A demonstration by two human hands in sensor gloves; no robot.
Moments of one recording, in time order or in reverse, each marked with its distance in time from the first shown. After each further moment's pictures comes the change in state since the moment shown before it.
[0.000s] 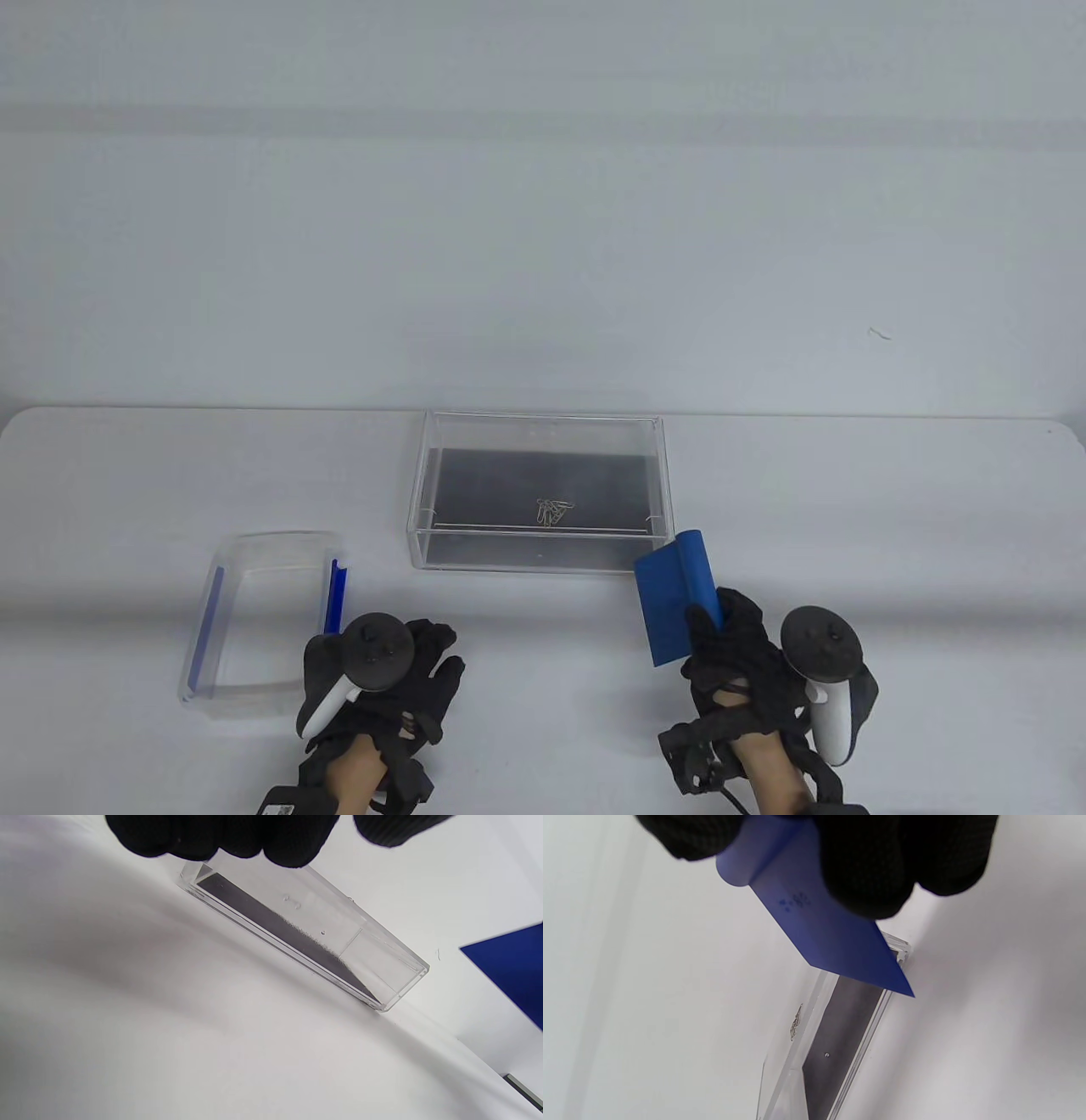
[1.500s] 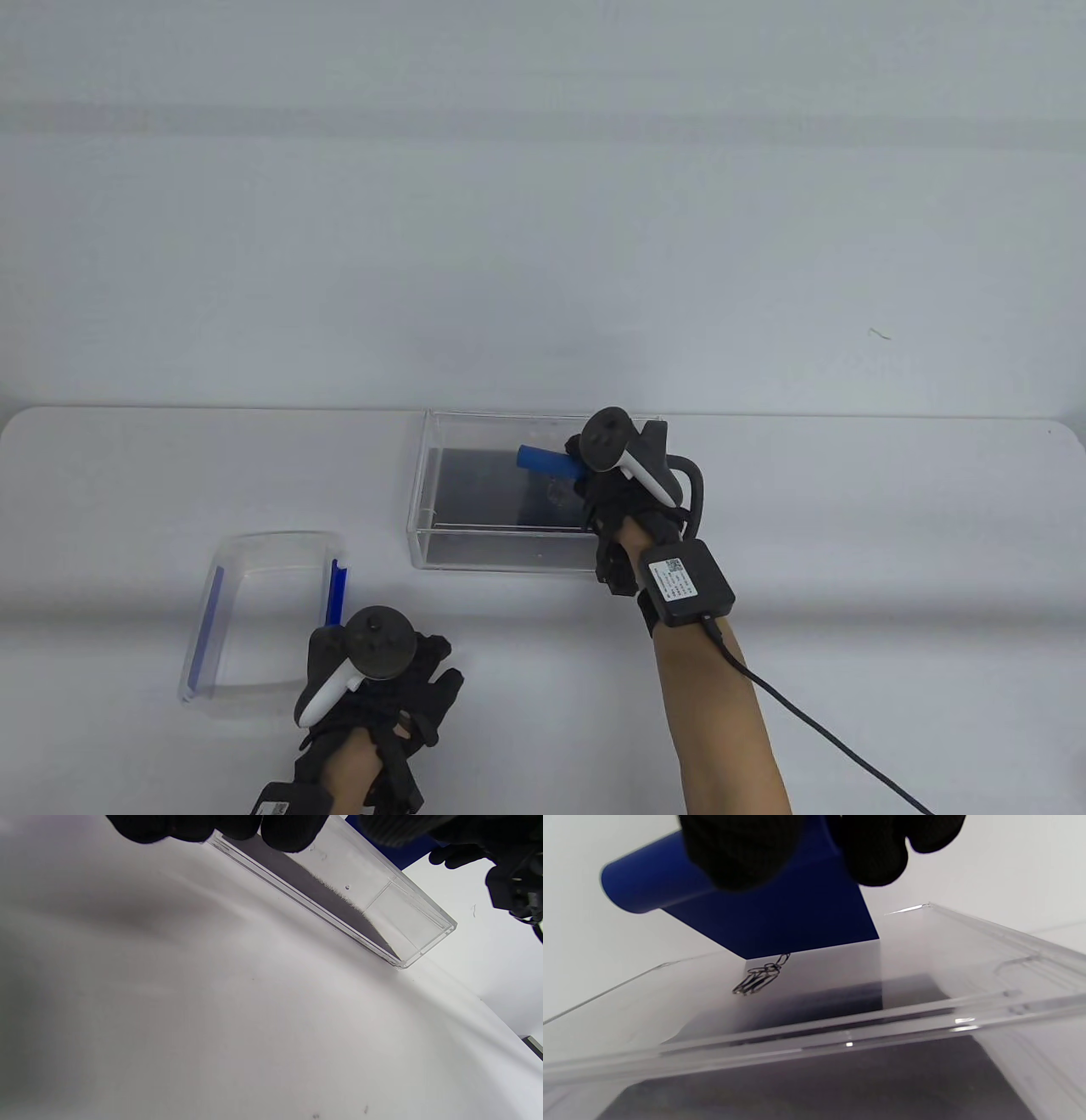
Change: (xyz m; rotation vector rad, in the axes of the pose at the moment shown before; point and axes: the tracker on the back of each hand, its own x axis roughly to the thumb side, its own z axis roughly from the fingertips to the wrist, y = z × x) left_hand -0.006 -0.005 -0.003 -0.201 0.097 -0.003; right_hand 0.136 0.118 -0.173 0.089 -0.220 1.003
